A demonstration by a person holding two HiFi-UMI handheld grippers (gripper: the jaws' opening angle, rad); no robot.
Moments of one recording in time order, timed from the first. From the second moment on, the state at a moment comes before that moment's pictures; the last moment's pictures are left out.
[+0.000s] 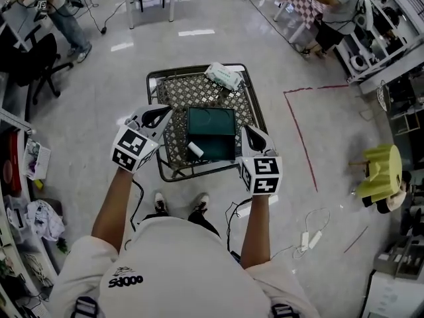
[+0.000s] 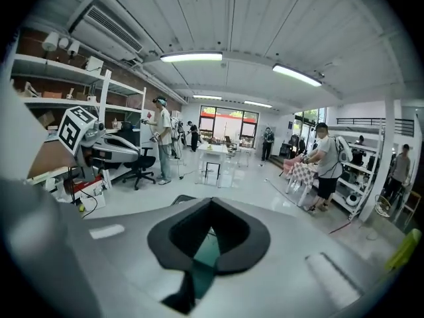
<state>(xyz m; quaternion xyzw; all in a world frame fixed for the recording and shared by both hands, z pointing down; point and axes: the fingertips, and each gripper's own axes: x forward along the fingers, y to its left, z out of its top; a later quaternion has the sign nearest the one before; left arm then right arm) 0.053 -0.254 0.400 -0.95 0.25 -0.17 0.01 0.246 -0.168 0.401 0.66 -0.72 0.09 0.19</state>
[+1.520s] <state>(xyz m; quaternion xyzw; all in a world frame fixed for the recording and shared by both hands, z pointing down) 0.072 -0.236 0.298 -0.96 0.23 -0.11 0.12 0.239 -0.145 0.284 0.67 -0.73 -0.02 0.15</state>
